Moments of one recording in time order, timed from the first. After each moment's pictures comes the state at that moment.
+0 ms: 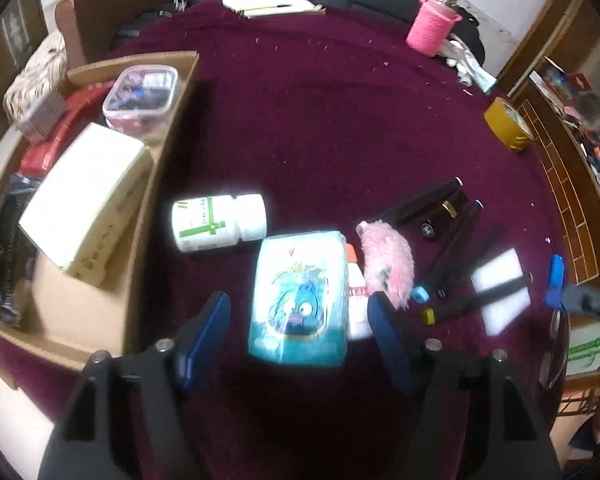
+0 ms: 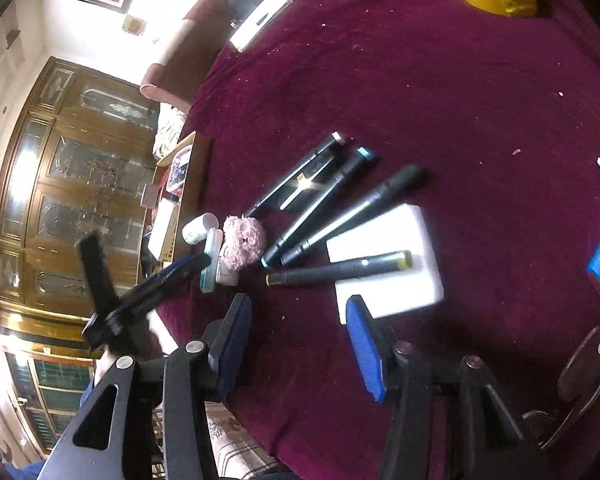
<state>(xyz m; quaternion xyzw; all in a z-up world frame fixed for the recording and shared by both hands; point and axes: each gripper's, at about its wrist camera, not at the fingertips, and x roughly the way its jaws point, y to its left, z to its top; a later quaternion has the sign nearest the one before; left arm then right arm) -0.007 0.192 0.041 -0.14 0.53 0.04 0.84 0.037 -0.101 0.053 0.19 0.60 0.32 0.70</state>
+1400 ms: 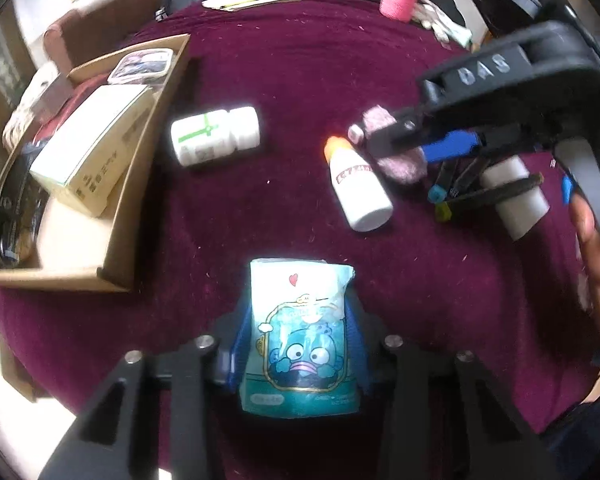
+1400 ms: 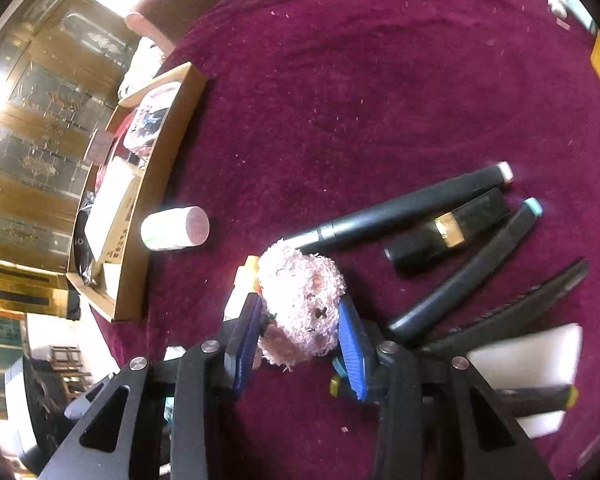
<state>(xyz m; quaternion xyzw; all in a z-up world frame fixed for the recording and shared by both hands) -0.078 0.165 0.016 -0.07 0.52 0.03 0.85 0.063 0.052 0.020 0.02 0.62 0.30 0.72</state>
